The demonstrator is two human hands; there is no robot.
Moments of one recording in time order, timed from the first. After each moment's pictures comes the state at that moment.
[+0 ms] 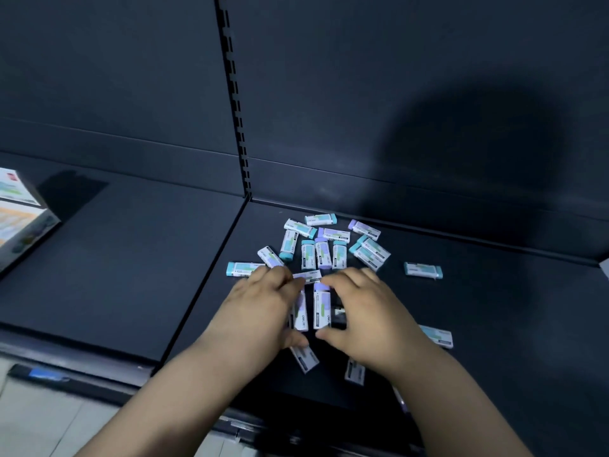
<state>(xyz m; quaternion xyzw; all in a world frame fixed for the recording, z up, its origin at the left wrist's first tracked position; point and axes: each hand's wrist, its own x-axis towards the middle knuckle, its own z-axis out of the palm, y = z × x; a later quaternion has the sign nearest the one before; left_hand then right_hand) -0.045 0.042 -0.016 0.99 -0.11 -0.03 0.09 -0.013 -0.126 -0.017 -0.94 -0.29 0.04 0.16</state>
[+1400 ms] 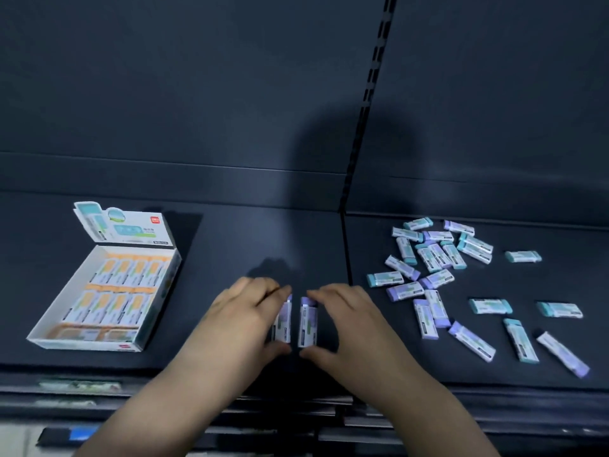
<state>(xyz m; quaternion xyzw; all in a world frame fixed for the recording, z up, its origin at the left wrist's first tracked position) -0.080 0.309 -0.022 0.96 -0.21 0.12 0.13 -0.085 0.125 -0.004 -0.94 -0.23 0.00 0.25</state>
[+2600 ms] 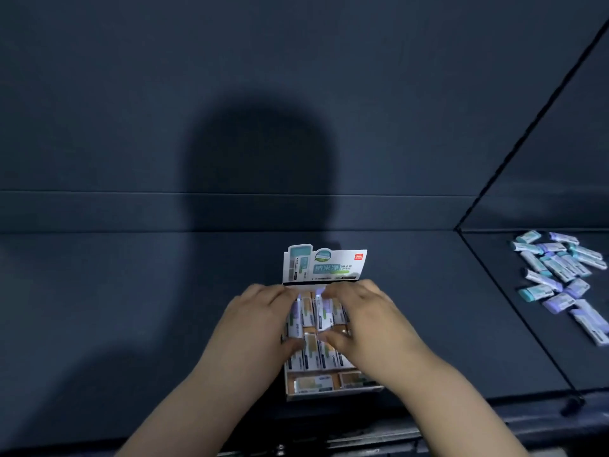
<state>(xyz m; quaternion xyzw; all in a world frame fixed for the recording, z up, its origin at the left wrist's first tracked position) -0.035 0.582 -0.009 0.96 -0.22 0.05 0.19 -0.042 0.408 0.008 -0.97 -0.14 -0.01 0.19</state>
